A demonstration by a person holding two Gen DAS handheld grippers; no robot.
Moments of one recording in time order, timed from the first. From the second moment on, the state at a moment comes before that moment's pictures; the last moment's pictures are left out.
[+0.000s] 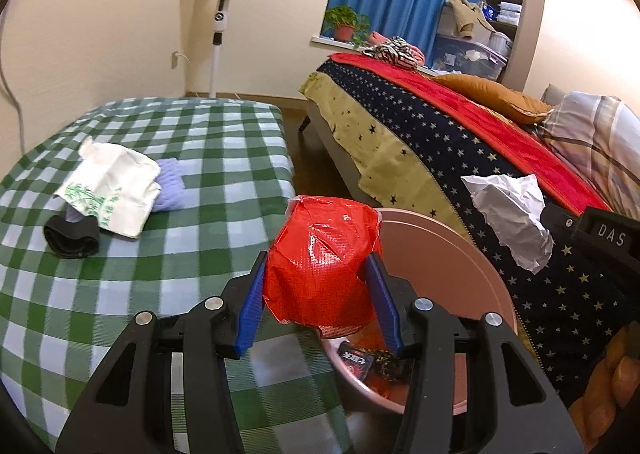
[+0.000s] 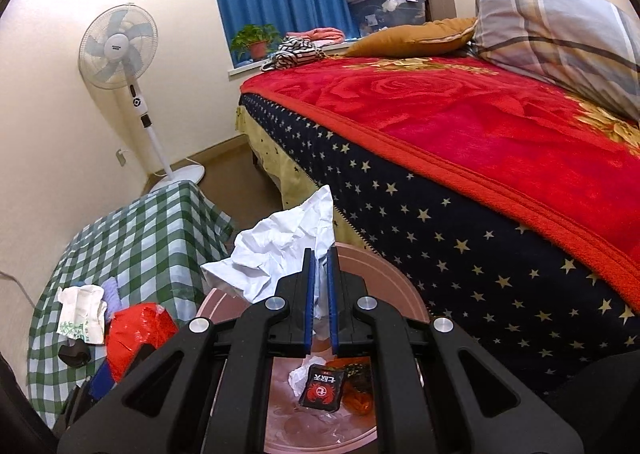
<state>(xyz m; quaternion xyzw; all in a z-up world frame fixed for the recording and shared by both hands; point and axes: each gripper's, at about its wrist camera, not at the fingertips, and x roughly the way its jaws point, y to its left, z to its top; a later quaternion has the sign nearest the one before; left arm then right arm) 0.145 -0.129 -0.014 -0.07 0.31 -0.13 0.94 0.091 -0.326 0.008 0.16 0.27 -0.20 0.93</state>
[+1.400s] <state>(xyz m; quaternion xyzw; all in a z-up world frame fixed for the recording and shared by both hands) 0.133 -0.072 -0.010 -0.08 0.31 -0.07 0.95 0.095 -0.274 0.004 0.17 0.26 -0.09 0.95</state>
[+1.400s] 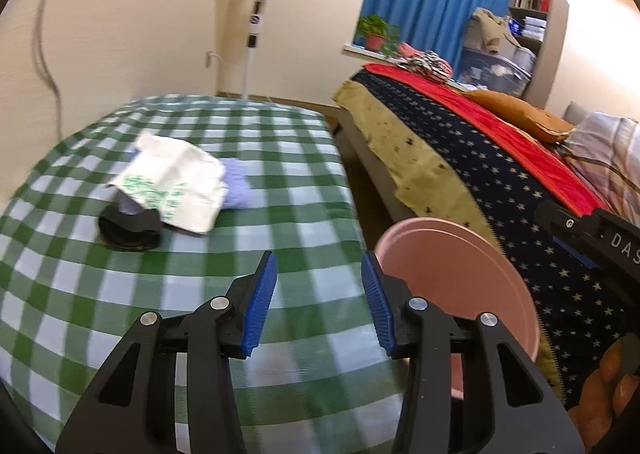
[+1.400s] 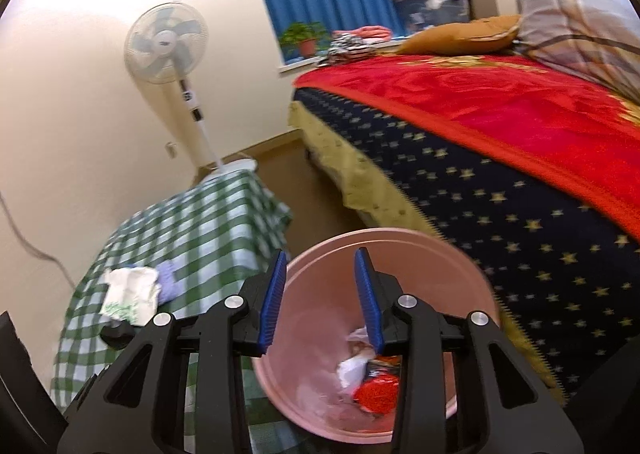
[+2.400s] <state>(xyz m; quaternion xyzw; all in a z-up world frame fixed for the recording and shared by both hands) 0.161 0.077 -0.030 -0.16 0.31 0.07 0.94 0.163 -0.165 -0.052 0.18 0.33 0.13 0.92</state>
